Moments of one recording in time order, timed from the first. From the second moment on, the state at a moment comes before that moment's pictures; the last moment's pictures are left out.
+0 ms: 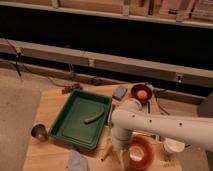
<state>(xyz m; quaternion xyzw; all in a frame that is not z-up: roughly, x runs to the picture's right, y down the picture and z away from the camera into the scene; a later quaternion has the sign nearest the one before) 0.057 0.304 0.683 -0.44 -0.16 -0.16 0.87</state>
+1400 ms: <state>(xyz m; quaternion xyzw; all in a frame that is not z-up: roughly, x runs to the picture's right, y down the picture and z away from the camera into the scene) 0.060 0.299 0.741 -0.46 -0.13 -0.21 0.85</state>
